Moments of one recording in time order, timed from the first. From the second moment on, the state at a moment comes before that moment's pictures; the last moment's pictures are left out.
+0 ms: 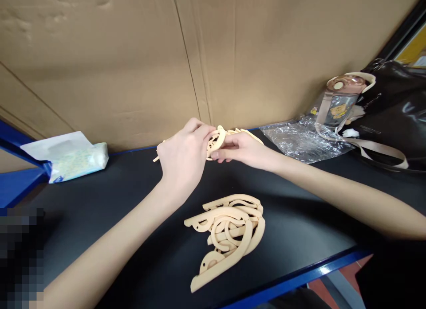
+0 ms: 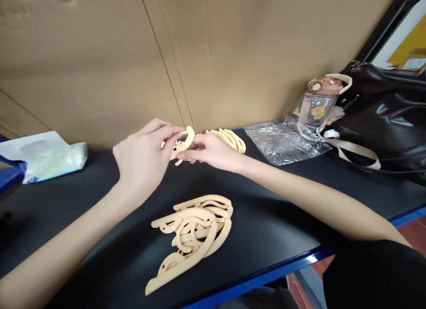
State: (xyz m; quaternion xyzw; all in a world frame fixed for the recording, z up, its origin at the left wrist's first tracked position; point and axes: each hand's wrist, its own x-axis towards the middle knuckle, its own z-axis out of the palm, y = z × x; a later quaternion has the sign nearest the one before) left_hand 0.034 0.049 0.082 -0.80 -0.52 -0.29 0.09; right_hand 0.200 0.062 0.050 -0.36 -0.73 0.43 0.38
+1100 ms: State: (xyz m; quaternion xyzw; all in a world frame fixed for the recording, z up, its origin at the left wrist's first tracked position) left_hand 0.025 0.077 0.082 -0.82 -0.46 -0.30 -0.17; right_hand 0.241 0.072 0.080 -0.44 -0.84 0.11 0.29
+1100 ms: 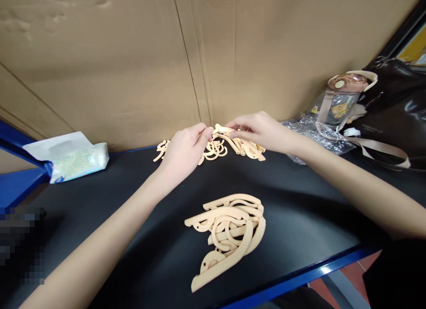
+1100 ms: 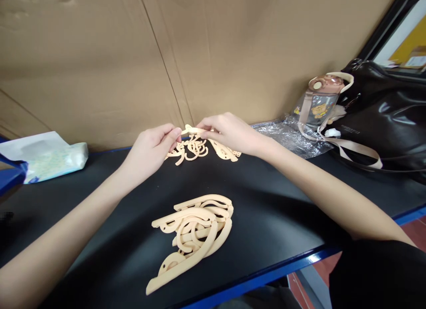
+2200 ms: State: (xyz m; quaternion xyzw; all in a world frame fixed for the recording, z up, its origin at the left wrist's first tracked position) left_hand 0.041 0.131 0.040 -0.73 -0.59 -0.28 -0.19; right_hand 0.253 0.099 0.072 -0.53 -0.58 0.35 0.50
